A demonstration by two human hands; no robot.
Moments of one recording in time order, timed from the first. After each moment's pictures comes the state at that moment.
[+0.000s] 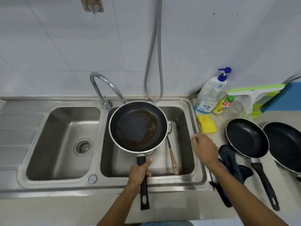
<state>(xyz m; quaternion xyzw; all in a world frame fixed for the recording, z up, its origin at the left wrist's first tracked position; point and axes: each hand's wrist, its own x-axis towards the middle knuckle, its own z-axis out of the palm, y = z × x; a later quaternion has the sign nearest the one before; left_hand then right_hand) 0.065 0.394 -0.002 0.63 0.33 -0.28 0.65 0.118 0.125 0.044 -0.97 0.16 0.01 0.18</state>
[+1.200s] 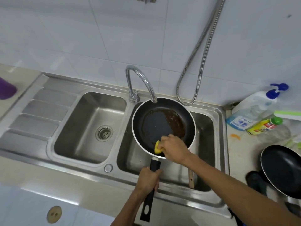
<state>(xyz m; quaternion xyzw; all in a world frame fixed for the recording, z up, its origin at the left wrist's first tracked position) 0.057 0.414 0.020 0.69 0.31 -0.25 0.61 0.186 0.285 0.031 -0.93 -0.34 0.16 0.05</state>
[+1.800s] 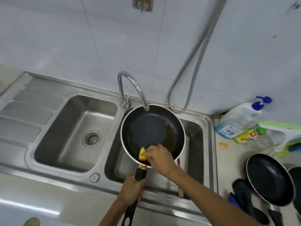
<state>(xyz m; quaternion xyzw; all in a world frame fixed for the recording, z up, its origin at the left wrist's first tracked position) 0.059 0.434 0.022 0.70 0.28 -0.26 0.60 0.178 0.296 0.009 -0.93 -0.31 0.16 0.13</state>
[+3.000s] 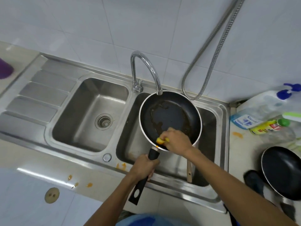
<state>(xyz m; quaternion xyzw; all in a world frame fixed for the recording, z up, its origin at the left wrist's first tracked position) 0.073 0.434 0.031 0.70 0.26 -0.30 0.59 0.193 0.284 0.026 -0.94 -0.23 0.23 0.10</state>
